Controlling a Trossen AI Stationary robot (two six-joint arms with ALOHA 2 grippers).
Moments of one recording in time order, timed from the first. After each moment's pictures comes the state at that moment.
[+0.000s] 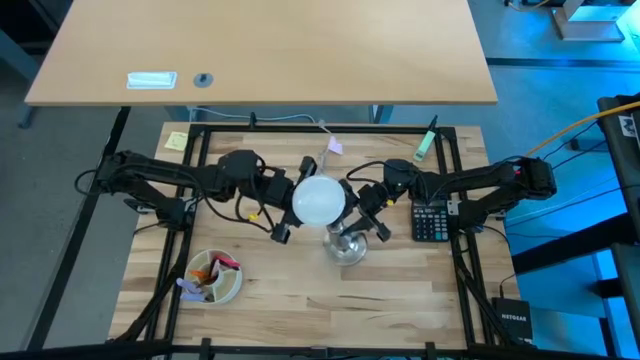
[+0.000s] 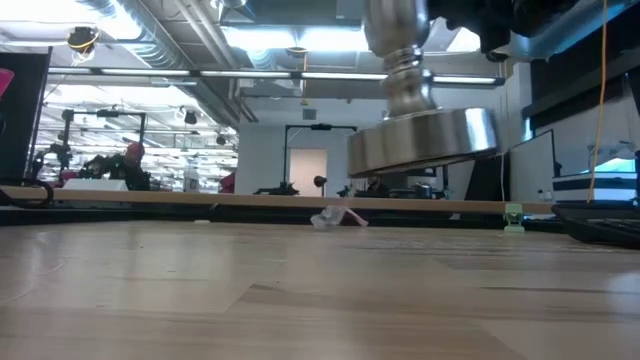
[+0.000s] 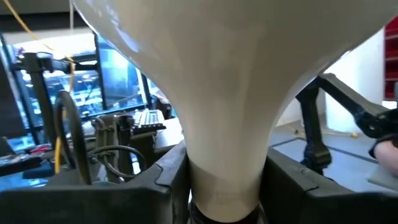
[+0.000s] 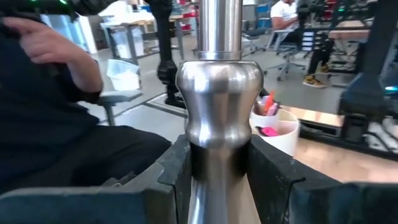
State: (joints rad) left arm -0.07 1.48 1.26 0.36 0.25 0.14; right arm -0.05 1.38 0.80 0.60 -0.73 0.05
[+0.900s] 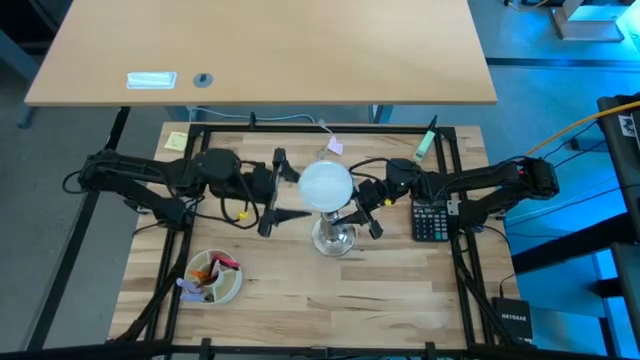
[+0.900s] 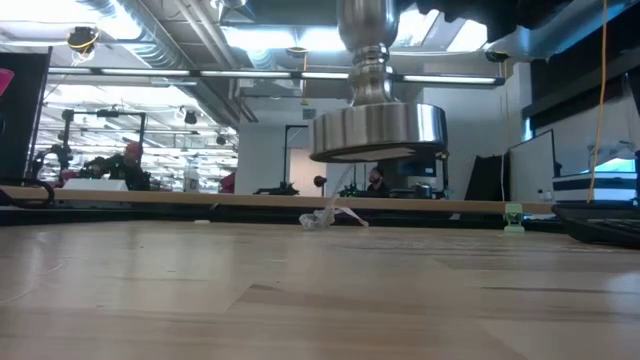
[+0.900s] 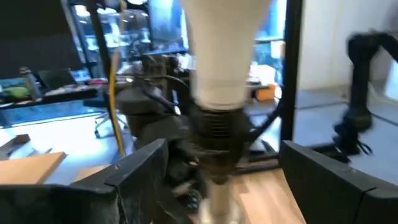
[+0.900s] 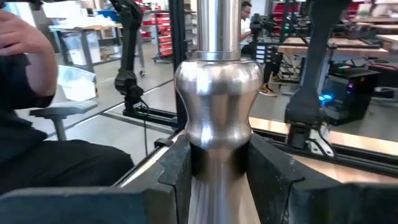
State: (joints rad) left arm -0.14 1.27 1.26 0.00 -0.04 0.11; right arm -0.05 1.36 0.82 0.57 -0.52 0.00
